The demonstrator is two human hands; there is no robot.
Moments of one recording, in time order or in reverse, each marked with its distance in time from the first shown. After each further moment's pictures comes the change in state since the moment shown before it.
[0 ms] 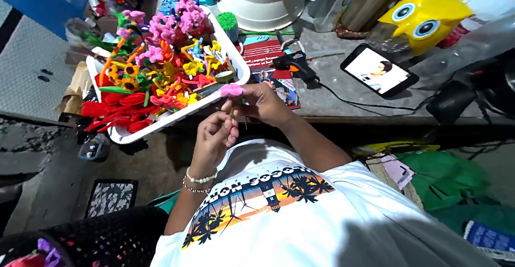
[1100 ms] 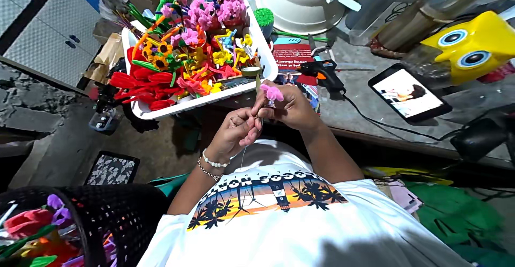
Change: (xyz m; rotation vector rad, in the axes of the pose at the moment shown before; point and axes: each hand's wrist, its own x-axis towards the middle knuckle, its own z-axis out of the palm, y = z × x) left_hand 0.005 -0.009 -0.009 -0.290 -0.236 -0.077; right_hand -0.002 -0.004 -0.005 -0.166 -0.105 -0.058
